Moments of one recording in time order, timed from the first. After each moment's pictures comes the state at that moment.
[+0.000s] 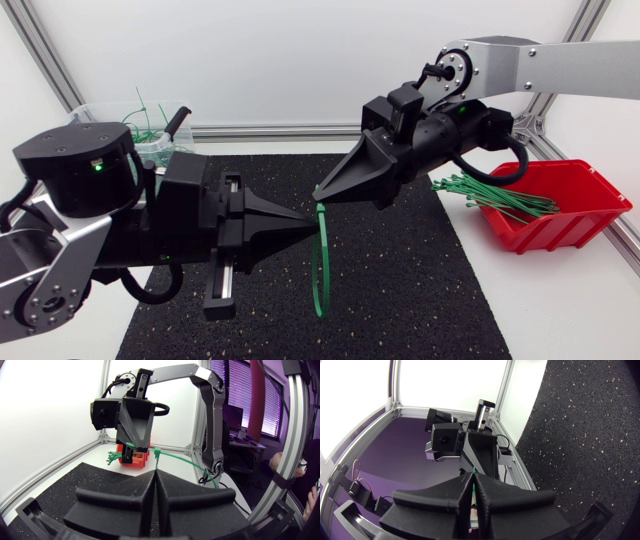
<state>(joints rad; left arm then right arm) -0.58 1.17 0.55 0.41 0.82 0.08 0.41 1.81 1.44 -1.42 -1.40 -0.35</state>
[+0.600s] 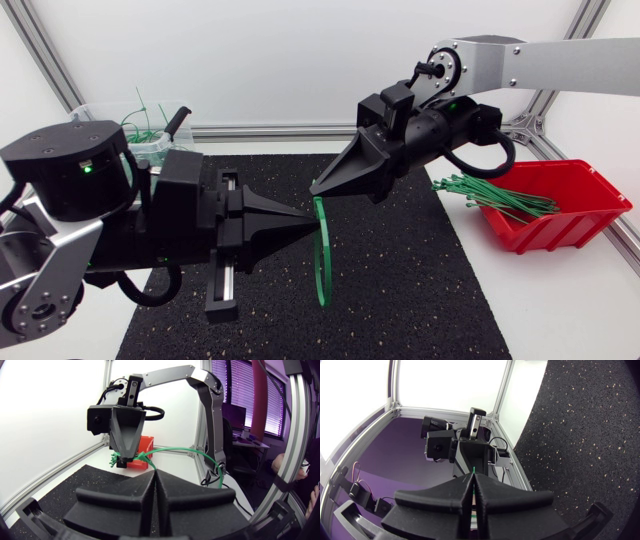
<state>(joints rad) -0.62 1.14 0.55 0.39 0.77 0.08 0.39 1.87 1.50 -1.42 -1.39 -0.37</state>
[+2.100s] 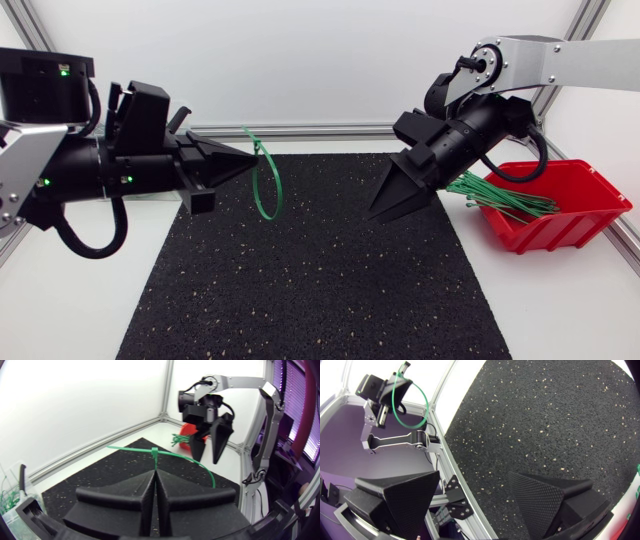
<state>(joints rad) -0.34 1.16 0.83 -0.12 0.58 0.15 0.25 1.83 1.46 -1.39 -0.86 -0.51</state>
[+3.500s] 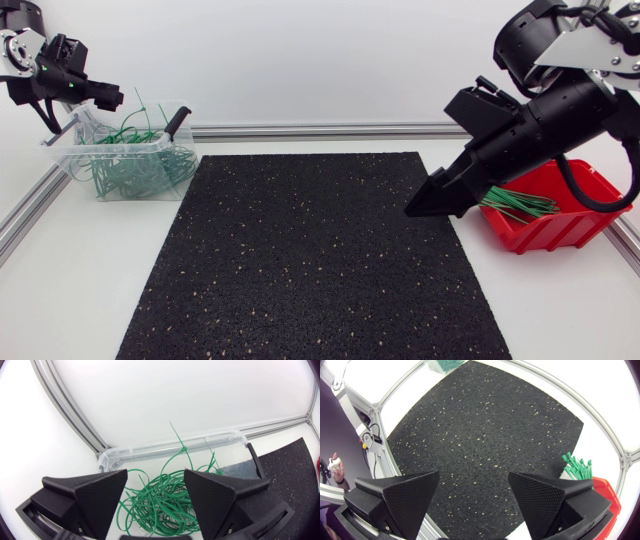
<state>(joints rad) 0.27 1.98 1.73 -0.41 0.06 0.37 0.28 1.38 1.24 -1.06 -0.39 -0.36</state>
